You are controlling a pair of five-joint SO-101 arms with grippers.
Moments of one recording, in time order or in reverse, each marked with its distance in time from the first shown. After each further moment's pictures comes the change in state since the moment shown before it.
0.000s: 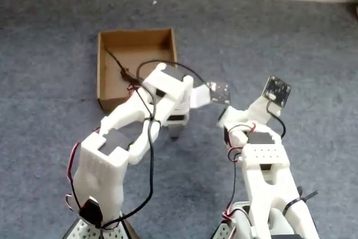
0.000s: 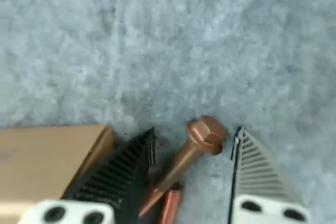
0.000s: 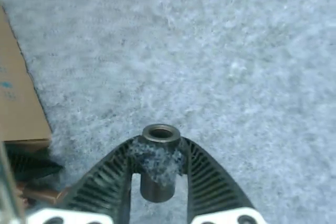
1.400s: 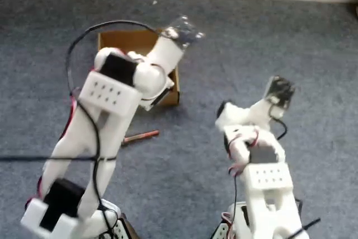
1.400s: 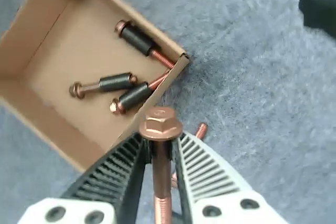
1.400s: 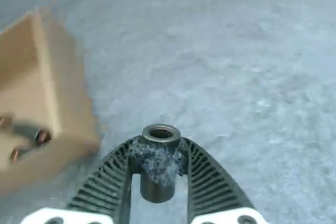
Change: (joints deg) left arm -4.5 -40.0 0.4 18.2 37.3; right arm -3.7 -20.1 5.2 1.1 5.4
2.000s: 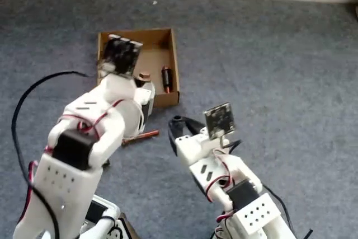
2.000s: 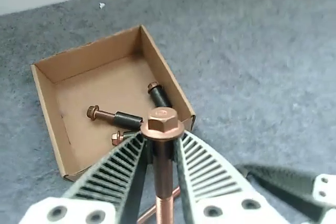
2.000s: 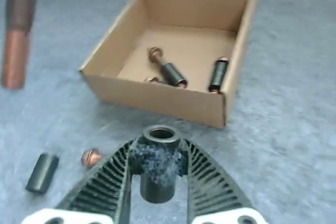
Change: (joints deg) left arm -1.2 -41.5 35.7 -25.1 24.2; right arm -26.1 -24.3 16.4 -7.6 16.6
